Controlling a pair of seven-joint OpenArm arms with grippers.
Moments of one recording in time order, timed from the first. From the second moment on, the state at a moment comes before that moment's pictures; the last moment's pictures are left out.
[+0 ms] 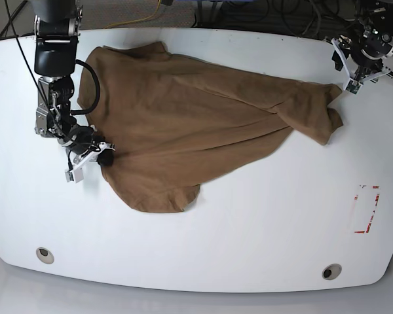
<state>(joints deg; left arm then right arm) 29.2 -13.1 -30.8 110.9 -4.5 -42.0 53.6 12.6 22.1 4.4 57.9 40.1 25.5 -38.2</state>
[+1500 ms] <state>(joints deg) 15.6 -11.0 -38.0 111.3 -12.4 -42.0 53.7 10.6 22.6 4.4 74.1 40.2 24.9 -39.7</state>
